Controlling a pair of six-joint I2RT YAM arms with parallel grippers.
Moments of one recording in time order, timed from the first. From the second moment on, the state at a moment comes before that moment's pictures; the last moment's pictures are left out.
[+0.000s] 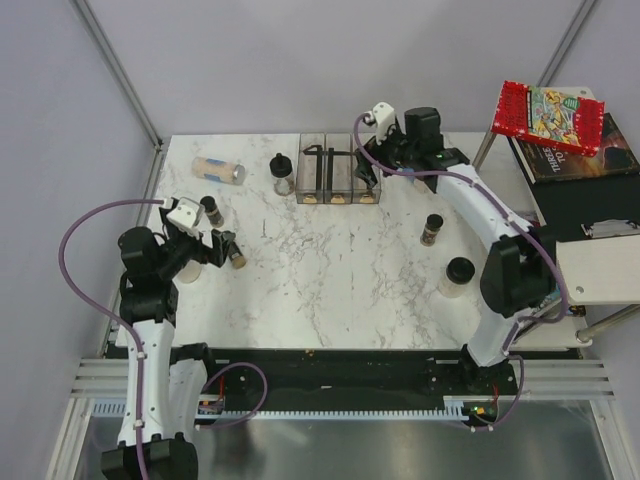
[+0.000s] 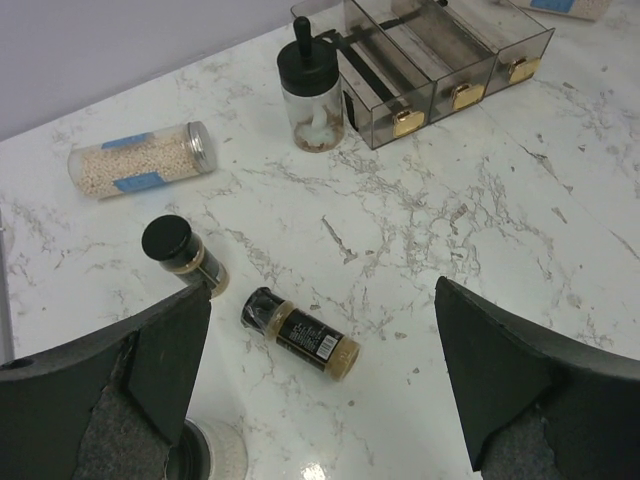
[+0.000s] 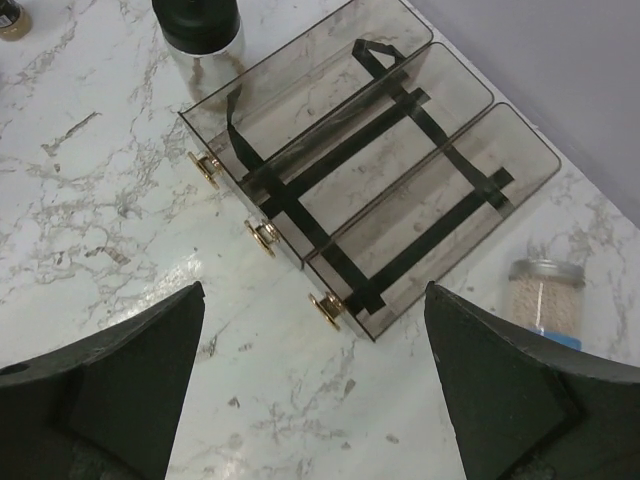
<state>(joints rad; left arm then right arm) 0.20 0.66 0.65 -0.23 0.63 0.27 0.30 1.74 1.56 -0.33 -0.42 -0.32</state>
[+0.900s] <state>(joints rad) 0.21 0.75 0.63 -0.23 0.69 0.31 0.36 2.29 1.90 -0.32 -0.25 -0.14</state>
